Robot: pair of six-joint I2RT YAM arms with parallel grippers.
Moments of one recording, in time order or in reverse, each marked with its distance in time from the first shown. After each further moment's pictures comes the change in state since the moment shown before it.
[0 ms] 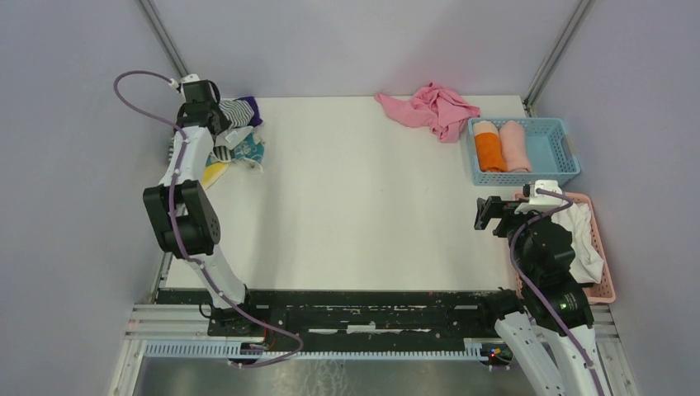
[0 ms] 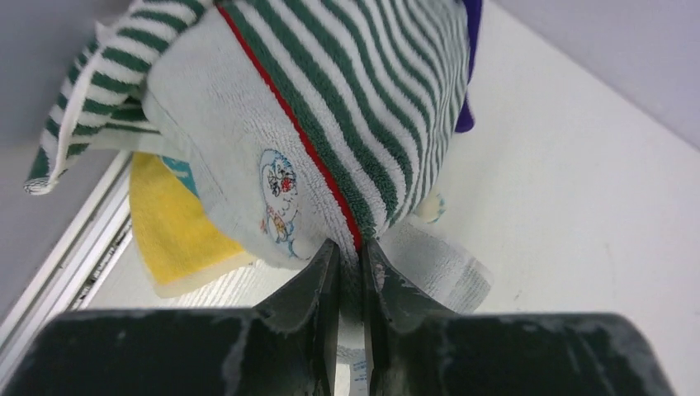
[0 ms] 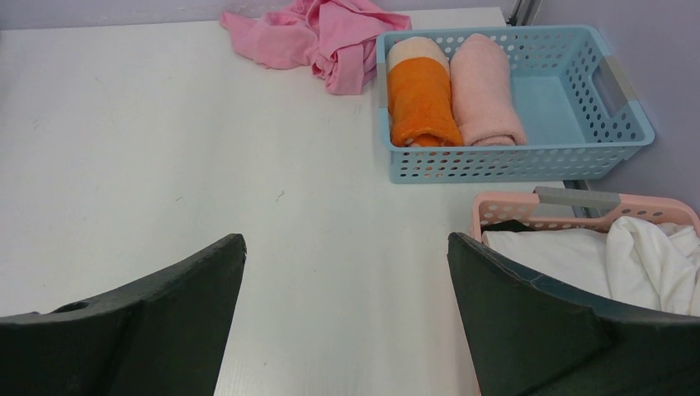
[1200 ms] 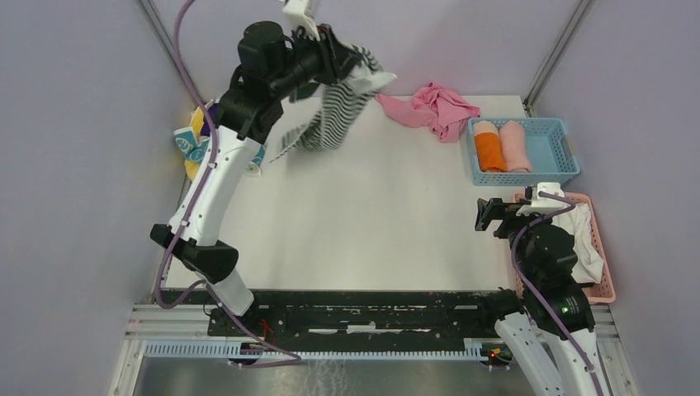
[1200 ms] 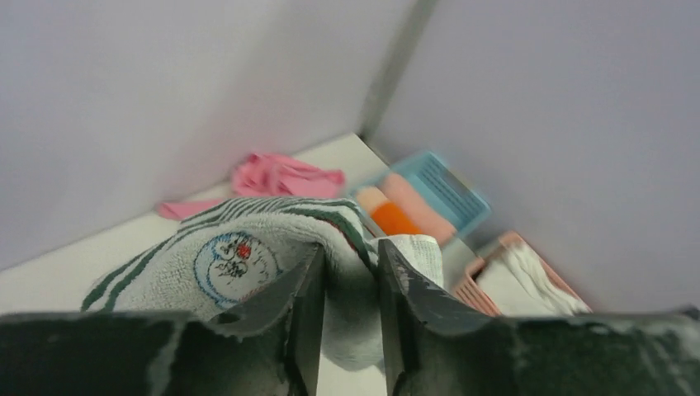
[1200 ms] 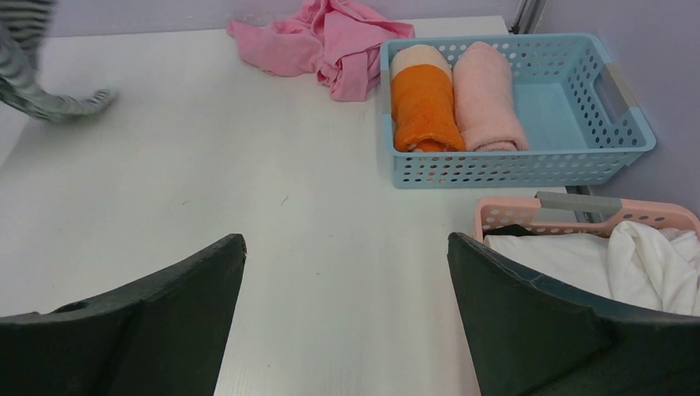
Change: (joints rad) left arm -0.622 -0.168 0.613 -0.087 0.422 0.043; right arm 0.000 -0.024 0.000 0.000 -0.008 0.000
